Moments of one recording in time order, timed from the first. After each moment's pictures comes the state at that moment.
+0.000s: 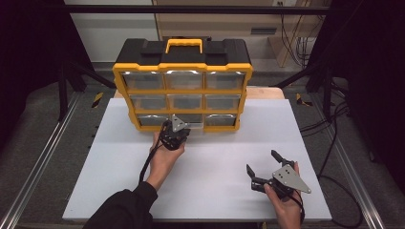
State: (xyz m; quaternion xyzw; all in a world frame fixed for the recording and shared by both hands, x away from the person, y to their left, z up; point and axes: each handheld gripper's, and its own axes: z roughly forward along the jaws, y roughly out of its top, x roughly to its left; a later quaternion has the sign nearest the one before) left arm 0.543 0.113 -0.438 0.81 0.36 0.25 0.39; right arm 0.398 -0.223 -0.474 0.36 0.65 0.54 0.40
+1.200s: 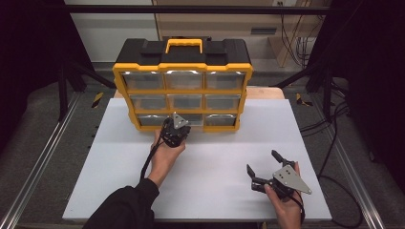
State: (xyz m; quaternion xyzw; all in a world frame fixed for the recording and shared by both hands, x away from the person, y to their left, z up) left arm 0.552 0.110 -0.438 0.81 0.37 0.26 0.39; right arm 0.397 -0.224 -0.473 0.36 0.65 0.54 0.40
